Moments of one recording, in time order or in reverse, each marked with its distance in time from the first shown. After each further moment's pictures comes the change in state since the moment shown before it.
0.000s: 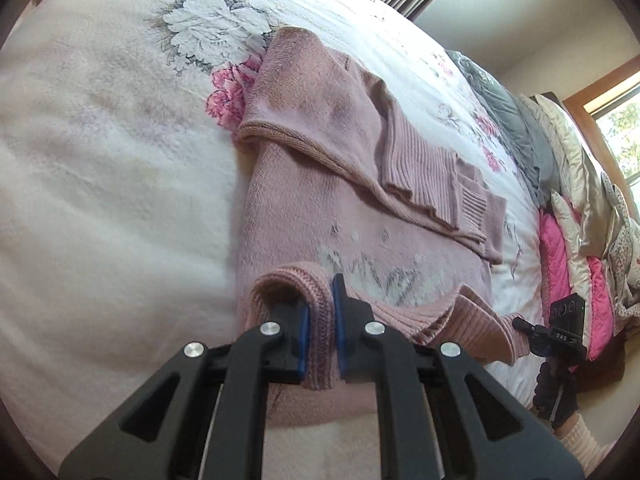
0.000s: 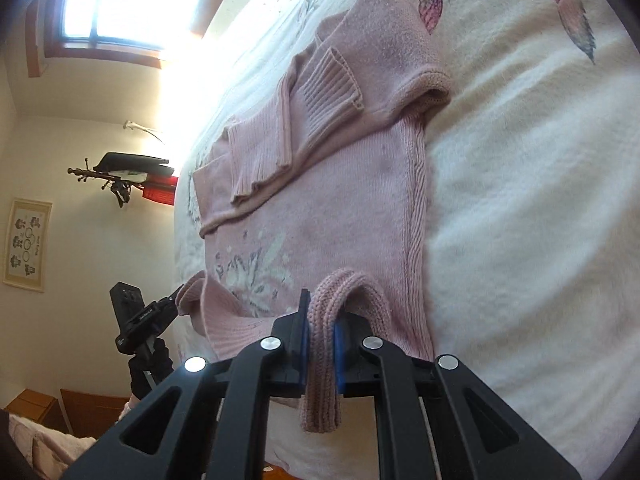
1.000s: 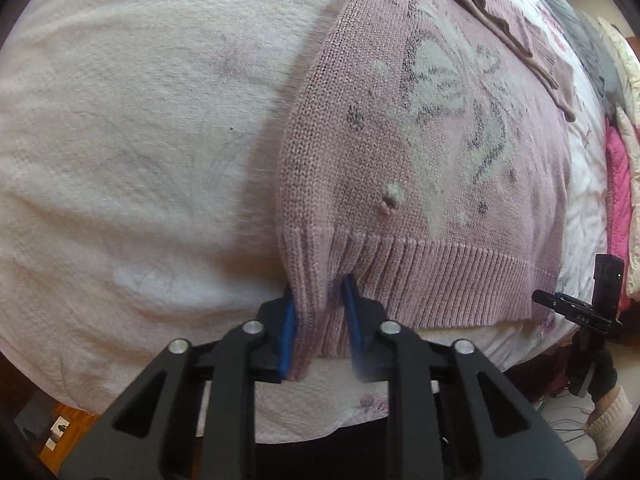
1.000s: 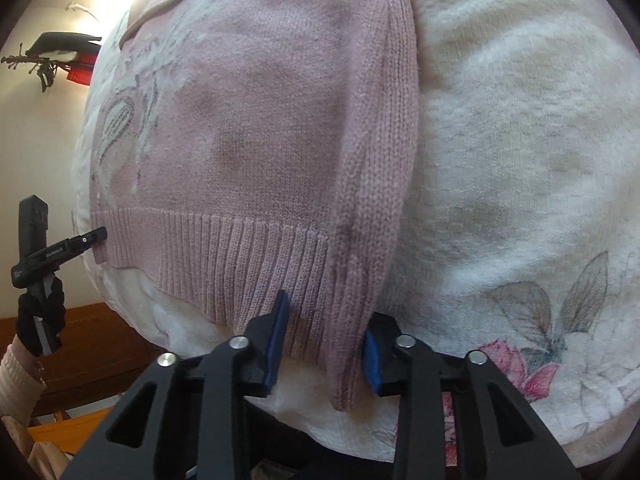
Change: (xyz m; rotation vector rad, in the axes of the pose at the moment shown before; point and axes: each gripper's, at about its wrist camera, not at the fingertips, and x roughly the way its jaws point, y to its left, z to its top) left arm -0.039 0.052 -0.172 -0.015 0.357 0.240; right arm 0.047 -0.013 -0.180 -0.162 0.345 -0.381
